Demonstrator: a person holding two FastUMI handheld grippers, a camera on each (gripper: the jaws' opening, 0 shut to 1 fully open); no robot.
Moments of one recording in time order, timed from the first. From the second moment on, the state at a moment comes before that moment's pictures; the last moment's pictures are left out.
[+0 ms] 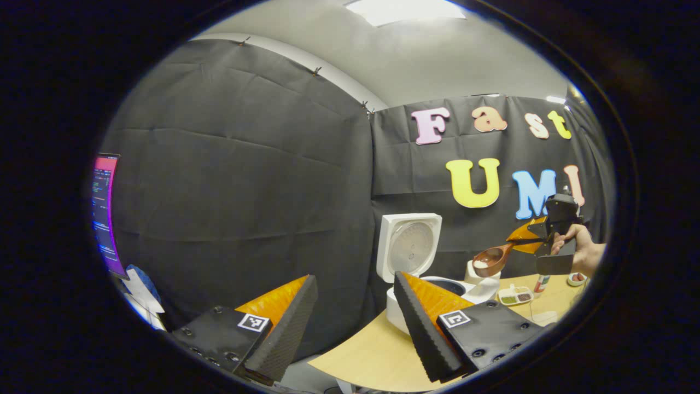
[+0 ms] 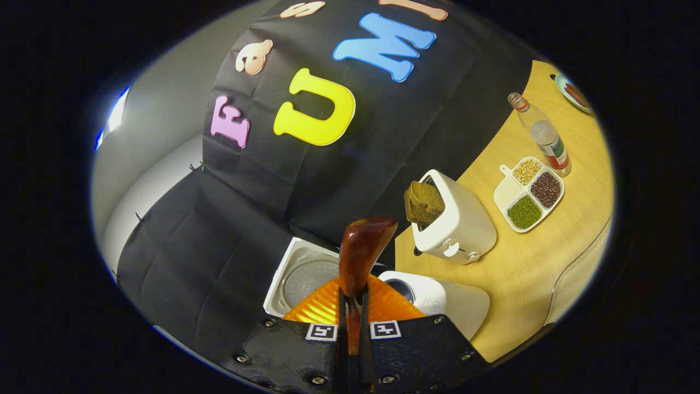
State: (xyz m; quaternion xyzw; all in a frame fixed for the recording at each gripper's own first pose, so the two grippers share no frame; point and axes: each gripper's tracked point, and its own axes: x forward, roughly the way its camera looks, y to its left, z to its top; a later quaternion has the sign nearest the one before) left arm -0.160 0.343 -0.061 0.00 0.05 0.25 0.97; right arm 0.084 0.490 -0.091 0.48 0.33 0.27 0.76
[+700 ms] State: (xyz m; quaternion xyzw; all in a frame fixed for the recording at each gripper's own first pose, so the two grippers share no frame) left arm -0.200 0.387 -0.078 0.00 0.07 0.31 0.95; right arm 0.091 0.614 -0.115 0.28 0.29 0.35 0.85
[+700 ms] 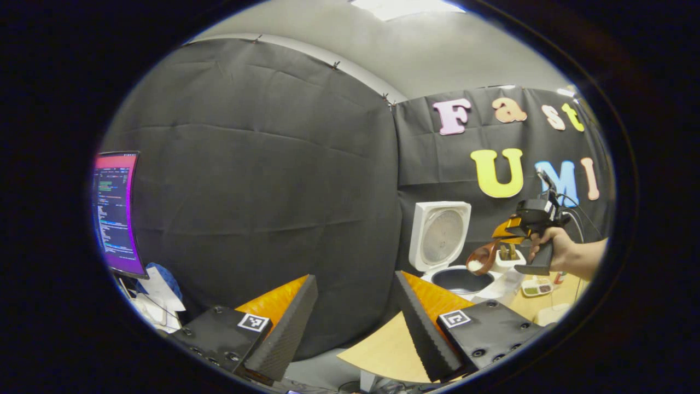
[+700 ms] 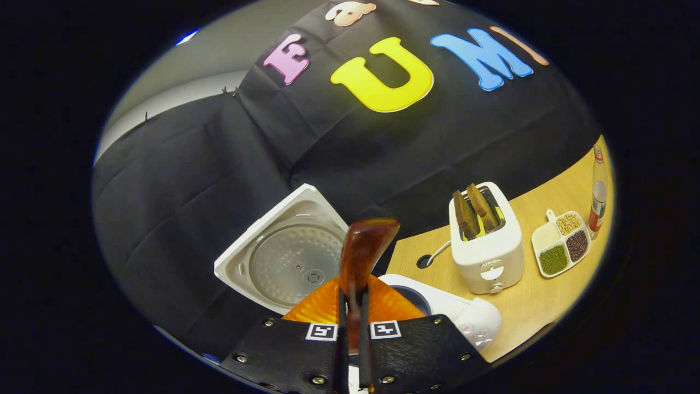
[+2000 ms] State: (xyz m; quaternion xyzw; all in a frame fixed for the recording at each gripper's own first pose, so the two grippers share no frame) left arm -0.199 0.383 -0.093 -0.01 0.07 0.31 0.95; right arm 0.068 0.638 -0.097 -0.21 0.01 0.41 0.89
